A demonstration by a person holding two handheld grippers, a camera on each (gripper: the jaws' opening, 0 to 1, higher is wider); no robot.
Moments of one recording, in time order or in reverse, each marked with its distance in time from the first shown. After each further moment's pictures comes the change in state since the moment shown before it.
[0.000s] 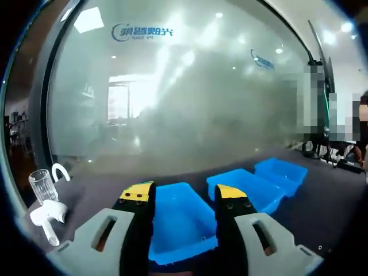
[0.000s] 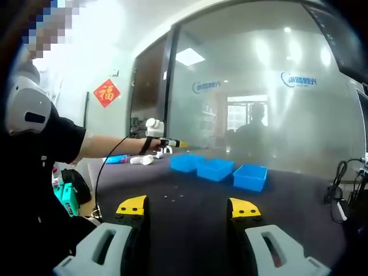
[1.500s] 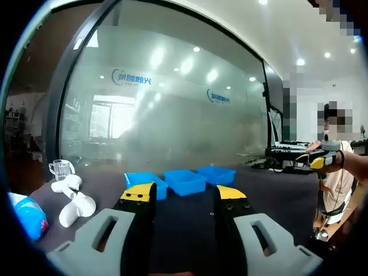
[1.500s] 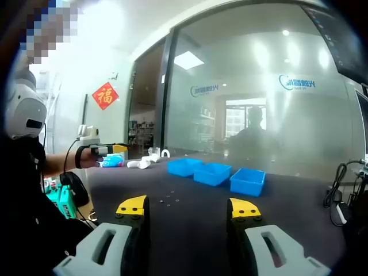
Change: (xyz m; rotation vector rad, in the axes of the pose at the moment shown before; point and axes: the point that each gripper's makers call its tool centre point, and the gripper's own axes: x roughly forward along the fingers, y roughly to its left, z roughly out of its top) left arm -0.261 -0.067 -0.018 -0.027 -0.190 -0.187; right arm 0.005 -0.011 0.006 -0.001 -0.029 -0.017
